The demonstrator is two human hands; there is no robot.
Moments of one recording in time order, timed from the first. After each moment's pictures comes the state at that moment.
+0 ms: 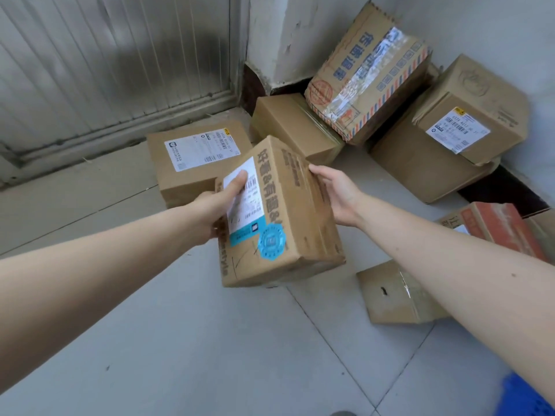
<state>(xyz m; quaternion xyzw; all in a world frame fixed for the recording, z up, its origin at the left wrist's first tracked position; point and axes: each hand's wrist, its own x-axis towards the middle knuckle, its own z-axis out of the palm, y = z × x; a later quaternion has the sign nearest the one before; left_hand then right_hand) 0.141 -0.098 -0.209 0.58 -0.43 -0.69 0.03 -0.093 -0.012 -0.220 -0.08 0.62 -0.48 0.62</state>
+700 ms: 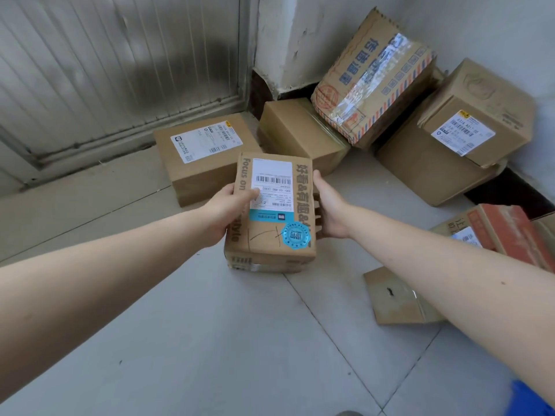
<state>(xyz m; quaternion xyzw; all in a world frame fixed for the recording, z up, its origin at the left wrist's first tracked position) 0.141 -0.092 -0.209 0.49 -0.49 -0.72 0.07 -0.060 -0.012 -0.234 -0.09 0.73 -0.34 0.58</state>
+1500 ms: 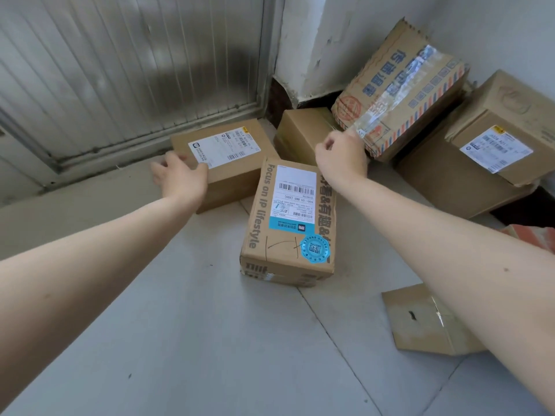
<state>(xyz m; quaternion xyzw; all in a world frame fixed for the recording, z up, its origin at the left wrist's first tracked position) 0.176 -0.182 -0.233 0.68 -0.57 -0.37 0.25 -0.060 -0.091 -0.187 -0.42 0.87 -0.27 0.06</state>
